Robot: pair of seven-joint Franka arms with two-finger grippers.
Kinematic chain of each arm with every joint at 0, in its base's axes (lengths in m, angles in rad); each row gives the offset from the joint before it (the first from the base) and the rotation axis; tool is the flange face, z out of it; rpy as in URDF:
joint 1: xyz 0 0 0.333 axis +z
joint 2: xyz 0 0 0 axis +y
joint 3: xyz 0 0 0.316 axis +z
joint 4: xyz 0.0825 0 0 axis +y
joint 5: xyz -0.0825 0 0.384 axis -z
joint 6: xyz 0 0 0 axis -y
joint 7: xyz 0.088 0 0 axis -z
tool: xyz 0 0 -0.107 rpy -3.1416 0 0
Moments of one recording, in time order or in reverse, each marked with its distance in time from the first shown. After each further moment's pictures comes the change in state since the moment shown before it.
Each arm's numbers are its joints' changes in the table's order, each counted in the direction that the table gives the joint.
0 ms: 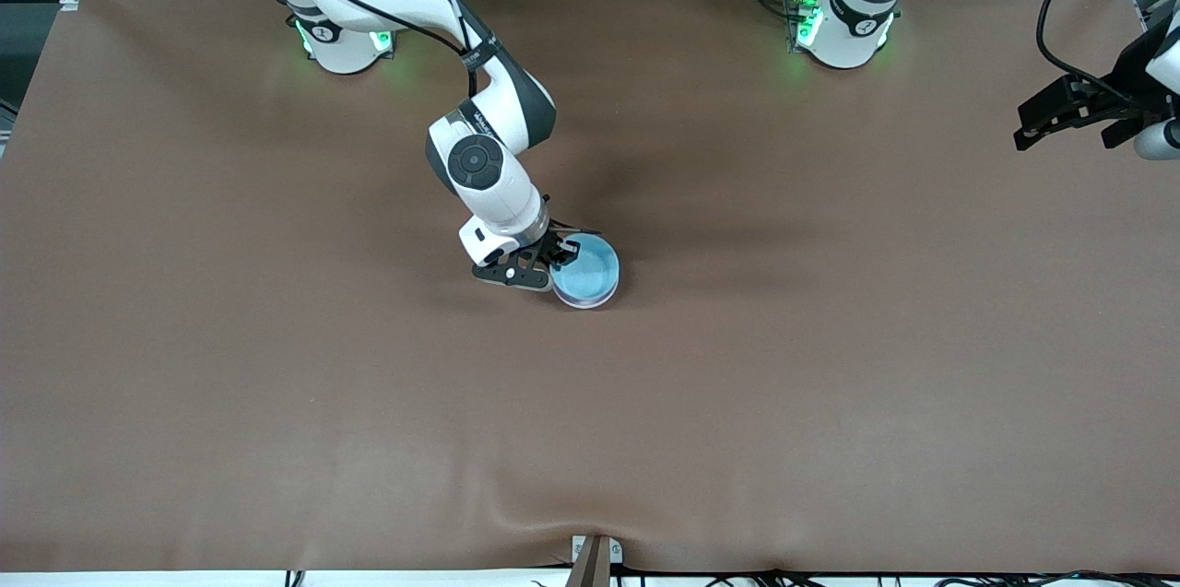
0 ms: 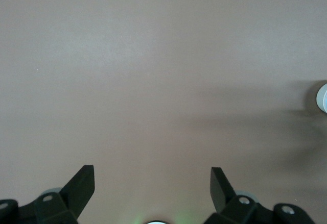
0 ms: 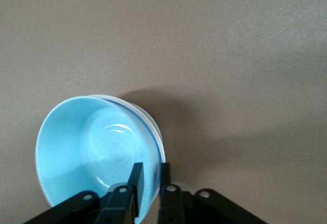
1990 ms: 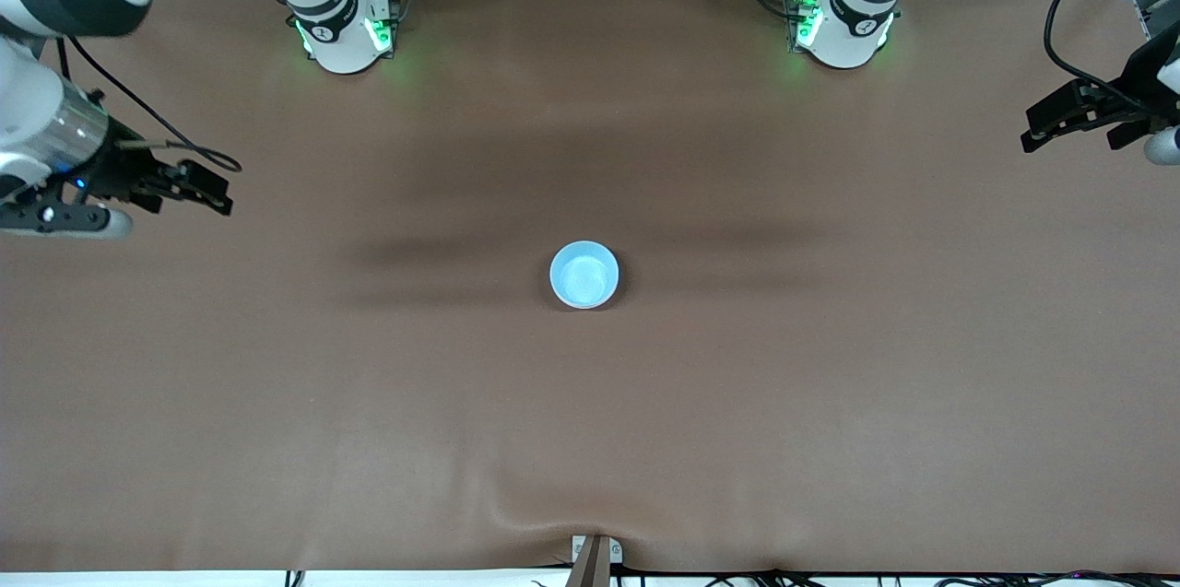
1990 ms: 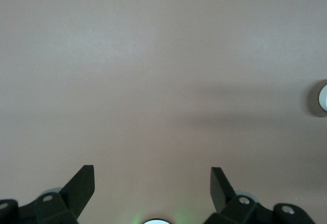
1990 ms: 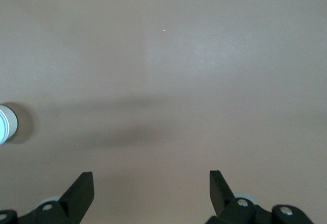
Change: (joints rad) left arm -0.012 0.003 0.030 0.011 0.009 -0.001 0.010; right arm -0.610 -0.613 -0.033 -0.026 0.142 -0.799 -0.689
